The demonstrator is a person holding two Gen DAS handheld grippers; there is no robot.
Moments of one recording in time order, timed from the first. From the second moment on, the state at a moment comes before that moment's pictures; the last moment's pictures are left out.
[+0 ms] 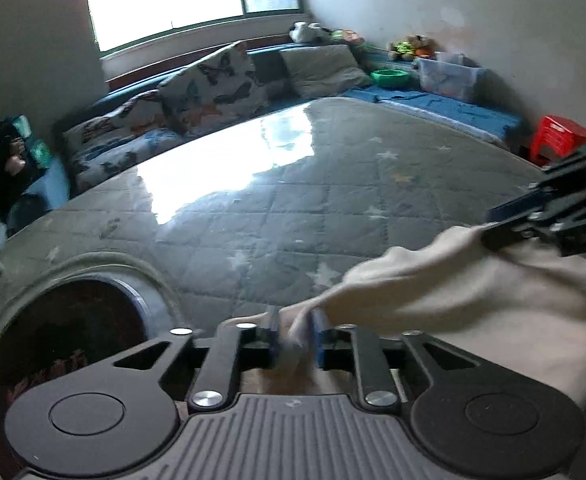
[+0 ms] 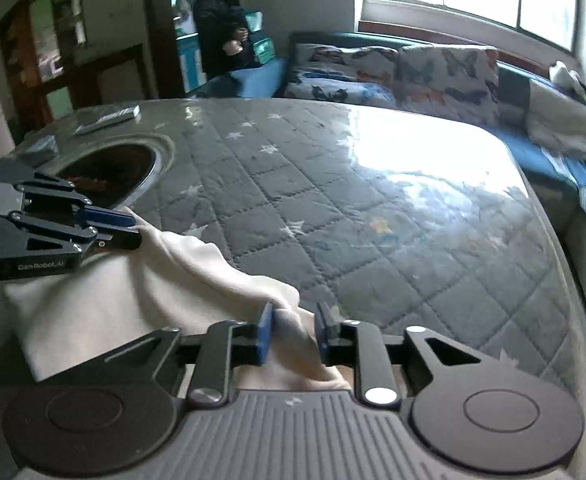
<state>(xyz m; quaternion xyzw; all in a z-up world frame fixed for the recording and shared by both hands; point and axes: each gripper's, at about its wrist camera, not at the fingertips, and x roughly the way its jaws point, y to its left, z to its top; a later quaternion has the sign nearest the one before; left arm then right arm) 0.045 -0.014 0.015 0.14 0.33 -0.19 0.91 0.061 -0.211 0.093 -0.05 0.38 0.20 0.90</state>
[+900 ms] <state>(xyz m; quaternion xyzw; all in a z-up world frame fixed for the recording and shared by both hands) 0.051 -0.056 0.013 0.09 0.36 -0.22 0.90 0.022 -0.206 0.101 -0.04 0.34 0.22 0.91</state>
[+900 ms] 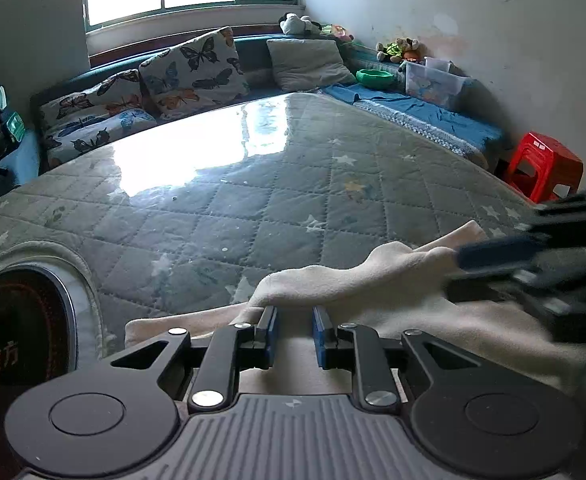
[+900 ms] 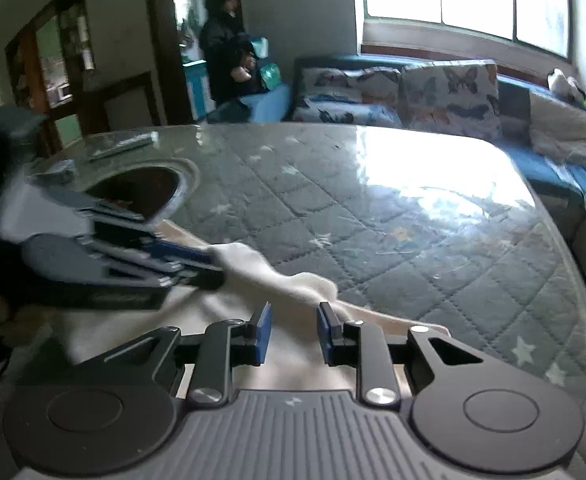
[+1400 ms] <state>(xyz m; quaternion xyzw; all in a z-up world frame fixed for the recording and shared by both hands) 0.051 -0.061 0.012 0.09 0.36 -0.21 0.90 -0.020 -0.262 0.099 0.04 0.34 0.17 0.93</state>
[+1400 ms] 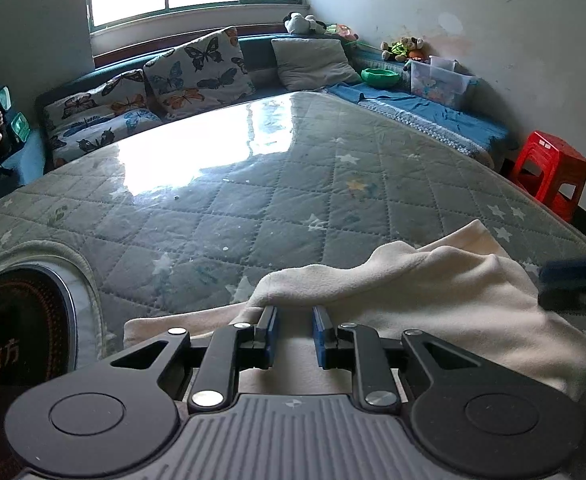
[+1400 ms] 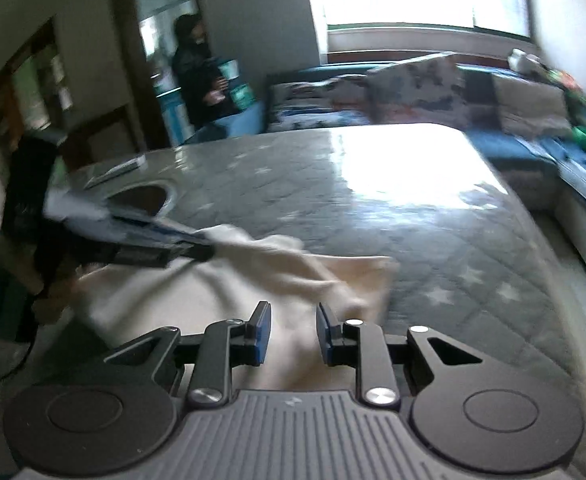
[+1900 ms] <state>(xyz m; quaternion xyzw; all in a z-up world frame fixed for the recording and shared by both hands) 0.051 -0.064 0.012 0.09 0.36 -0.20 0.90 -0.005 -0.265 0.087 0.04 0.33 0.11 0.94</state>
